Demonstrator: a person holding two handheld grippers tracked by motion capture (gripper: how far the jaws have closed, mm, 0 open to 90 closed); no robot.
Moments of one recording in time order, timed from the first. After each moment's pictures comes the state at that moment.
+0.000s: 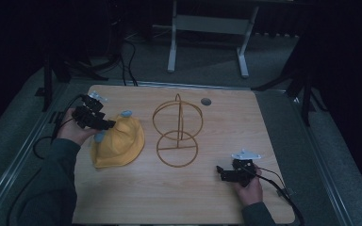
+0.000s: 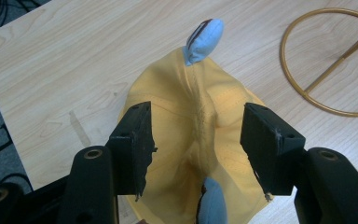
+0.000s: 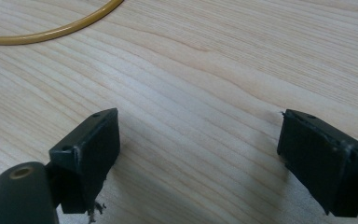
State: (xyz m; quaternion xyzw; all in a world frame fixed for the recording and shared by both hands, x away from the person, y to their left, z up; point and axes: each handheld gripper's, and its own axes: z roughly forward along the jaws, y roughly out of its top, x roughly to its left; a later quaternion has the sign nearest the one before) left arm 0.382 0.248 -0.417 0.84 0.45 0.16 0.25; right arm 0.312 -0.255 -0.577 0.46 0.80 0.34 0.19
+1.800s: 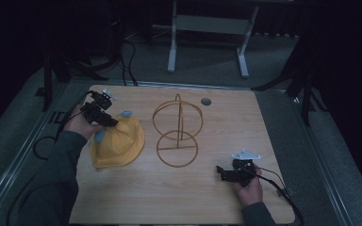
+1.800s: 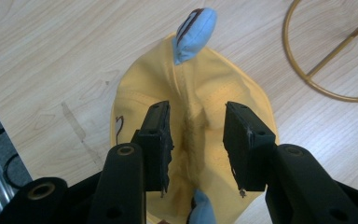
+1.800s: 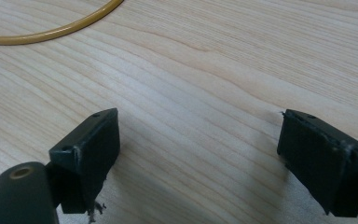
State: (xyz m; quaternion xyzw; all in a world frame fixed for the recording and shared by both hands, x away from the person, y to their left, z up) left arm 0.401 0.228 -0.415 0.86 0.45 0.13 0.18; right arm 0.312 -0.255 -0.577 0.46 0.80 0.34 0.19
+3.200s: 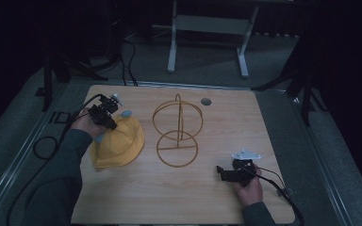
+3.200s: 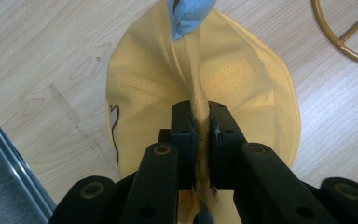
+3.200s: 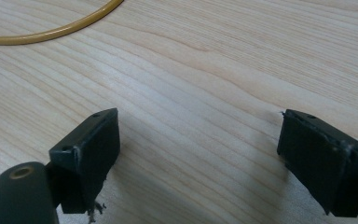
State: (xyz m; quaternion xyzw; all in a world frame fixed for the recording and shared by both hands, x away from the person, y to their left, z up) left arm 0.415 0.216 -0.437 0.89 0.44 0.11 0.11; right arm 0.312 -0.255 -0.577 0.46 0.80 0.34 0.20
